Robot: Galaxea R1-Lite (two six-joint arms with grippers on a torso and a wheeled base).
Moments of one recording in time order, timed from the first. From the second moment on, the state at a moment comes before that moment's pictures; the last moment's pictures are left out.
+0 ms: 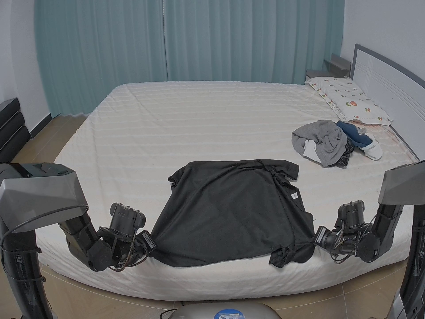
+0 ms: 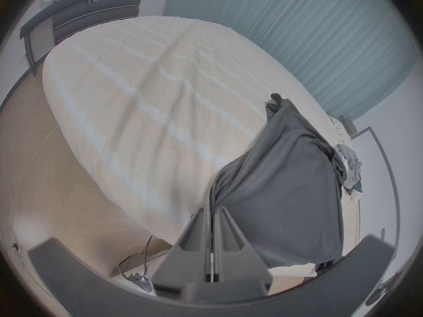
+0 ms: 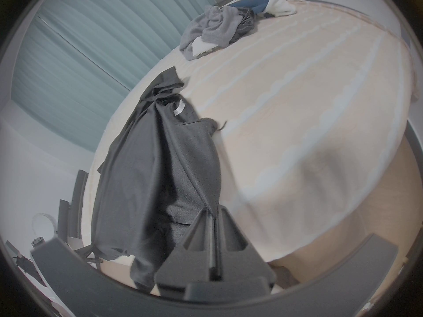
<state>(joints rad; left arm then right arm) -0.37 2.19 -0.58 -0.71 0.14 -0.93 0.17 2.26 -0.44 -1.05 0.08 0.72</state>
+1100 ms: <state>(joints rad) -0.40 2.11 -0.55 -0.48 0.08 -0.89 -0.08 2.10 -0.47 -0.86 0.13 0.48</state>
